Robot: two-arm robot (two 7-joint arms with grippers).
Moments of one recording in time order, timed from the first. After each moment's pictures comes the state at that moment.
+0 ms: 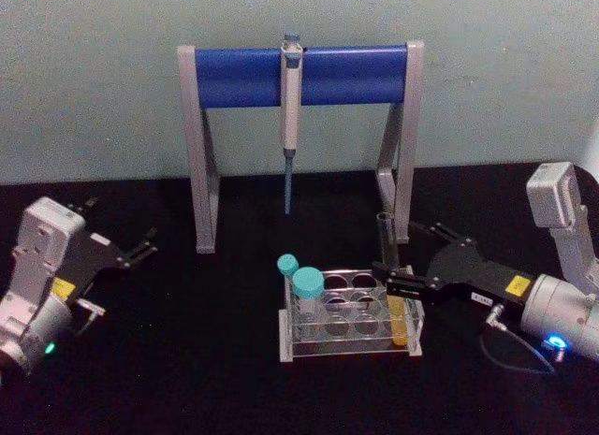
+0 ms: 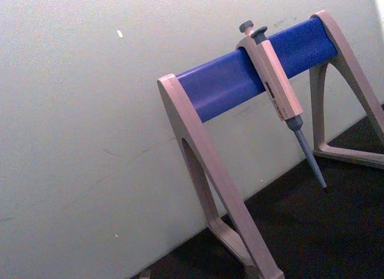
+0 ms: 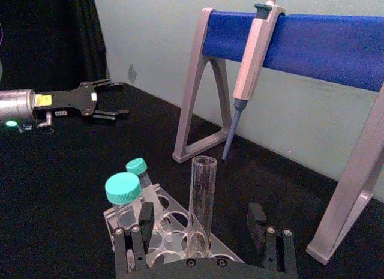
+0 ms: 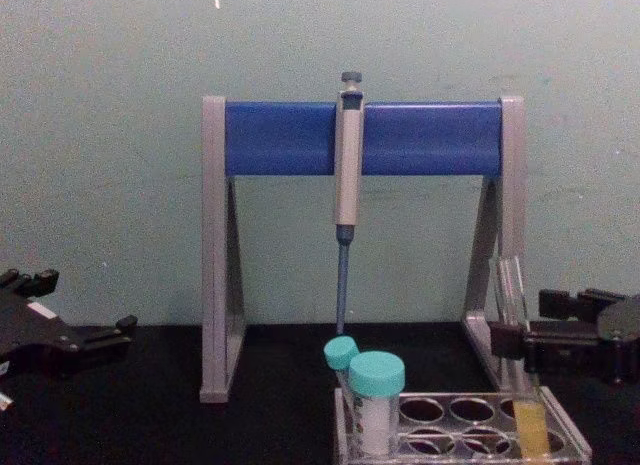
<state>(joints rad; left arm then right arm) -0.20 0.60 0.45 -1.41 -0.25 -0.12 0.03 0.20 0.61 -0.40 -1.54 0.54 0.07 0.57</state>
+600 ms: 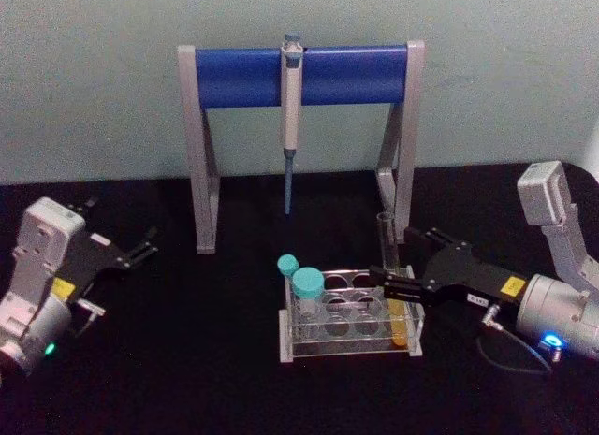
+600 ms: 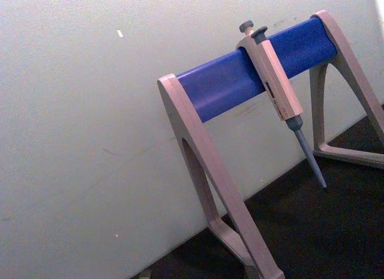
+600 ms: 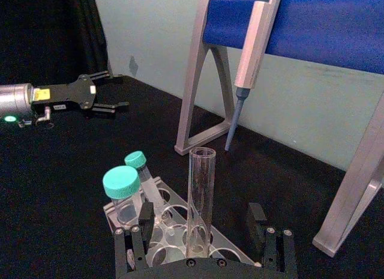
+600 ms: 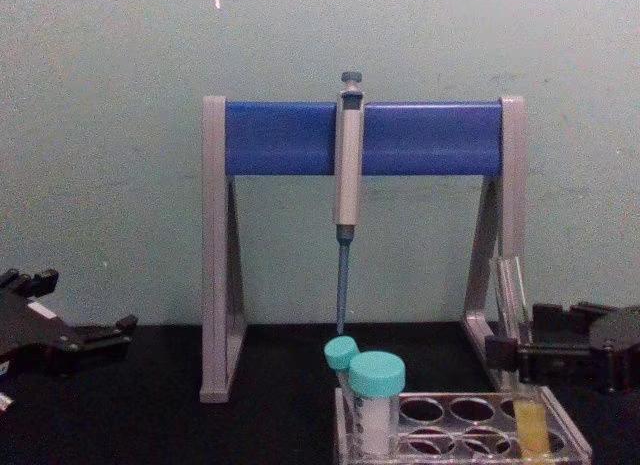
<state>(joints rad) -0.20 0.60 0.45 -1.41 -0.25 -0.12 0.03 0.23 0.61 -0.42 -1.52 0.56 0.11 0.57</state>
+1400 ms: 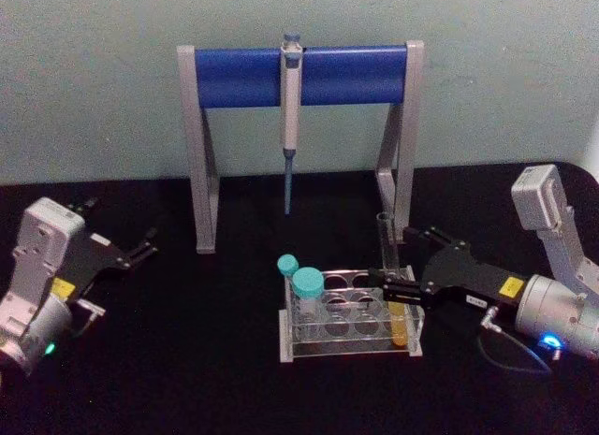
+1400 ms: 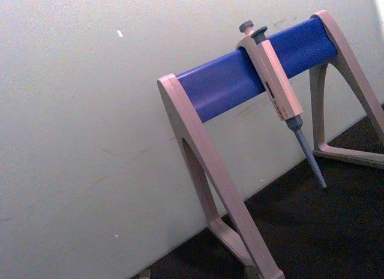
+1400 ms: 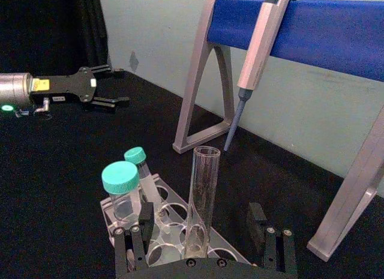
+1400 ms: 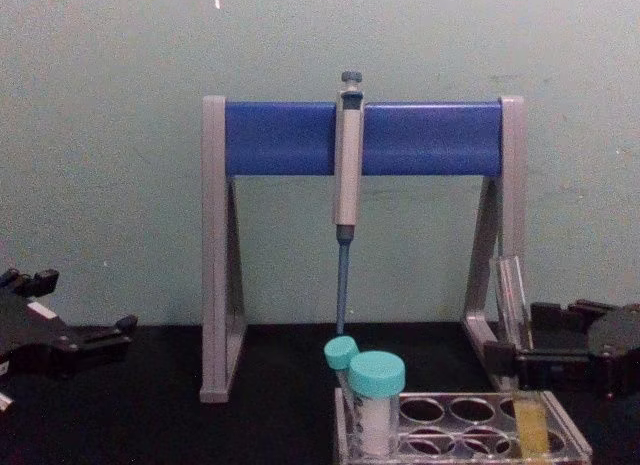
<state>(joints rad) -0.20 0.60 0.45 -1.41 -0.25 -0.12 0.03 0.24 0.61 -0.44 -1.51 0.52 0.07 0.57</state>
